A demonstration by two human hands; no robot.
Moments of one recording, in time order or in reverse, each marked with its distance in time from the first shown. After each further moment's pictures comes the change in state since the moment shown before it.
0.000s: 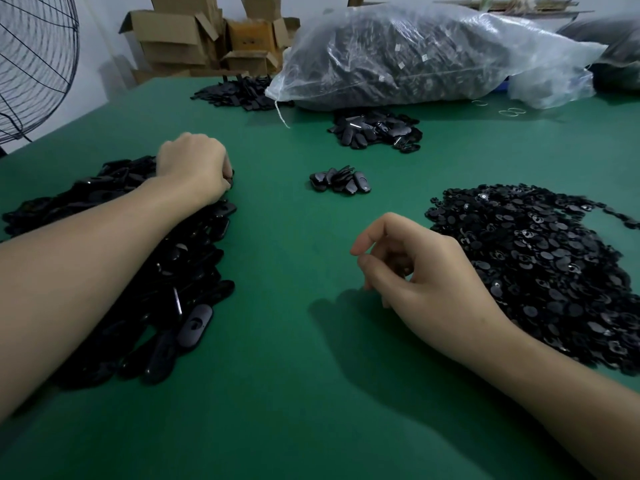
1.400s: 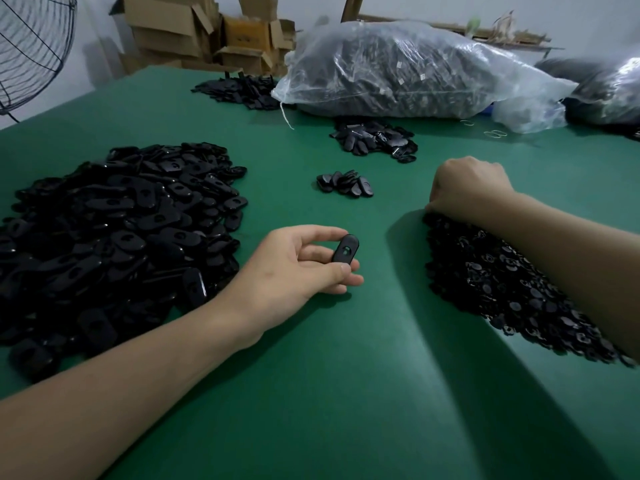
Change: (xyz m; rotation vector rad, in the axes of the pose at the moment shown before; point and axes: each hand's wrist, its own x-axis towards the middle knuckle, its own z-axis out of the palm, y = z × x) left_hand -0.173 0.067 -0.012 -1.705 -0.489 0.092; right_hand 0.124 0.051 -0.075 -1.173 -0.118 0.354
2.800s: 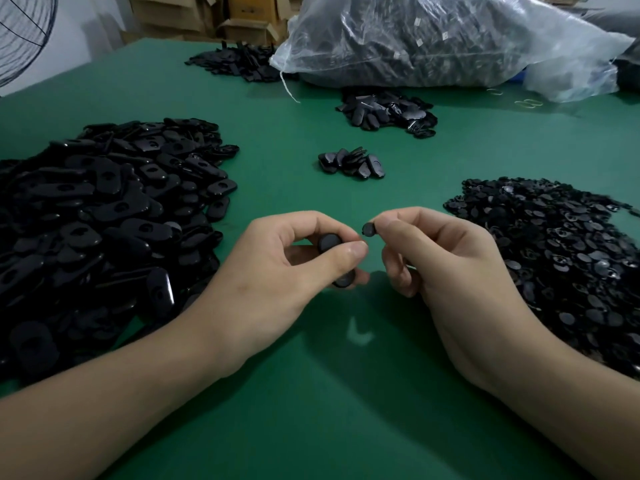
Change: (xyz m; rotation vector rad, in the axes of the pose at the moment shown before) left_hand 0.002 0.000 0.009 0.047 0.062 0.157; right_hand -0.141 -0.082 0.016 1.794 -0.079 -0.055
